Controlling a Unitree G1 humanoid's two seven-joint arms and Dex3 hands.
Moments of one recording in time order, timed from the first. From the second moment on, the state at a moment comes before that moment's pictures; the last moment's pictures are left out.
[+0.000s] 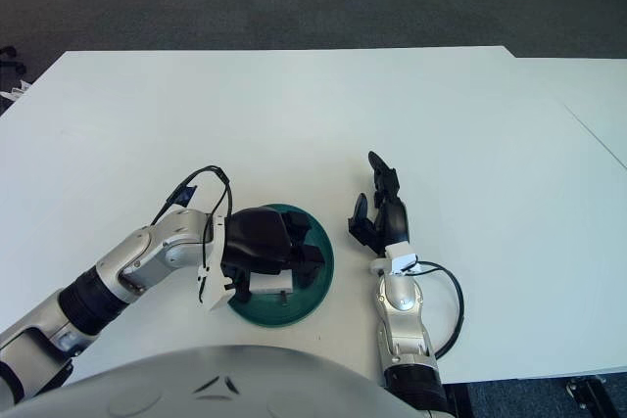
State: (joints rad) left arm -0.25 0.43 -0.66 -0.23 0.63 -0.50 -0.69; right arm 0.22 0.00 -0.01 0.18 -0.06 -0.41 -0.09
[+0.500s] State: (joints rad) left arm -0.26 0.45 -0.54 -0.21 0.40 -0.51 -0.68; right arm 0.15 0.00 -0.01 0.24 -0.06 -0.41 -0.09
